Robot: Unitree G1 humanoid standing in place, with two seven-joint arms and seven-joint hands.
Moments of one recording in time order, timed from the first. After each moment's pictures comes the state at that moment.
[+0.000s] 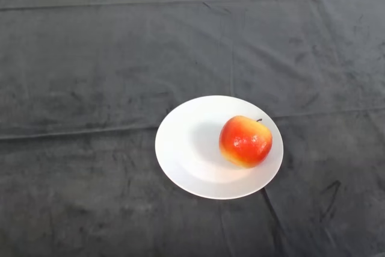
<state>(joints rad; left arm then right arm) -0.45 0.69 0.68 0.97 -0.14 -0.70 0.35 -0.76 -0.49 -0.04 1.16 -0.22 0.46 -0.54</state>
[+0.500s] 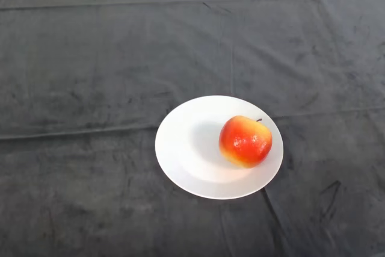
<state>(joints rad) -0.45 0.69 0.67 0.97 -0.14 -0.70 0.35 -0.76 -0.49 -0.04 1.16 -0.22 0.46 -0.54</state>
